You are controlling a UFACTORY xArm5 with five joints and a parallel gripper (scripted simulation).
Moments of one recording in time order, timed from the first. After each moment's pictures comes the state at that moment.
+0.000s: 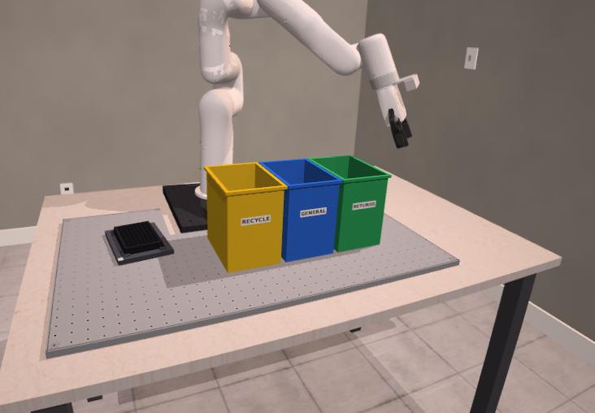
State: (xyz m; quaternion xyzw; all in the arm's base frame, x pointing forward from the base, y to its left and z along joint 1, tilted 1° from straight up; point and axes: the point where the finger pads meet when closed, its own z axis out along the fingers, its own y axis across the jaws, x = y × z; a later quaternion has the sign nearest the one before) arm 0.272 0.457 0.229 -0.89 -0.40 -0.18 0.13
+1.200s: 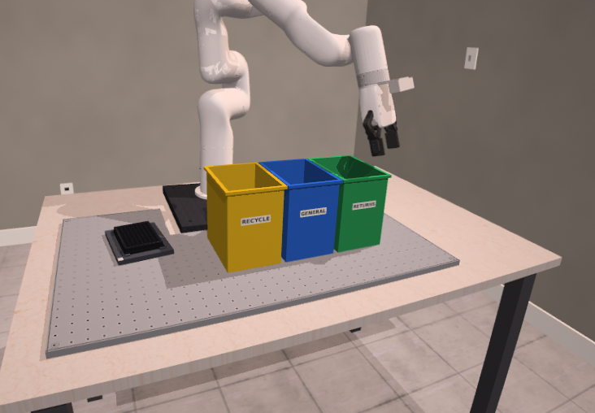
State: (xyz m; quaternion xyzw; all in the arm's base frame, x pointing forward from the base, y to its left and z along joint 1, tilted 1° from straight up) arm 0.368 0.337 0.230 -0.94 -0.29 -0.14 0.07
